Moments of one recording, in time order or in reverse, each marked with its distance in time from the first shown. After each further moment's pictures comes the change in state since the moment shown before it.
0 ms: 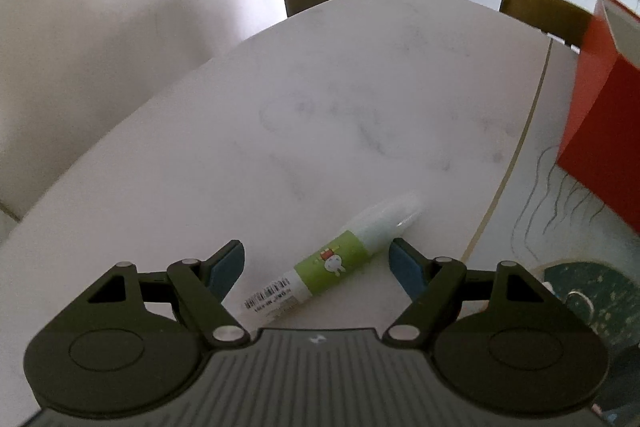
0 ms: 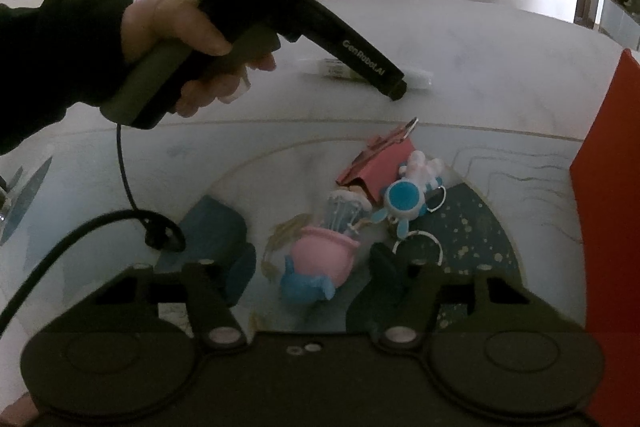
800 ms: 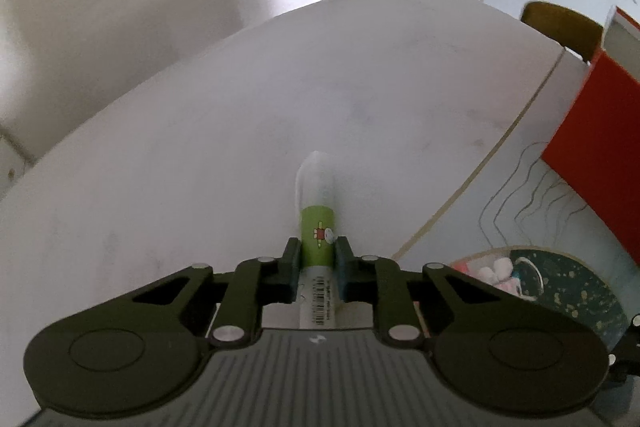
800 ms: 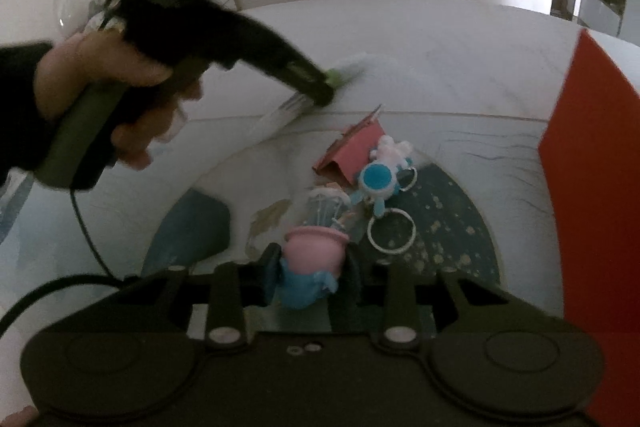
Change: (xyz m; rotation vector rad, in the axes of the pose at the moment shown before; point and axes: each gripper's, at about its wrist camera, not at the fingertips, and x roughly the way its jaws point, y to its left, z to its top) left arm -0.026 -0.025 -0.022 -0.146 0.024 0.075; right arm -0.014 -0.008 -0.013 0.055 -0.013 -0.048
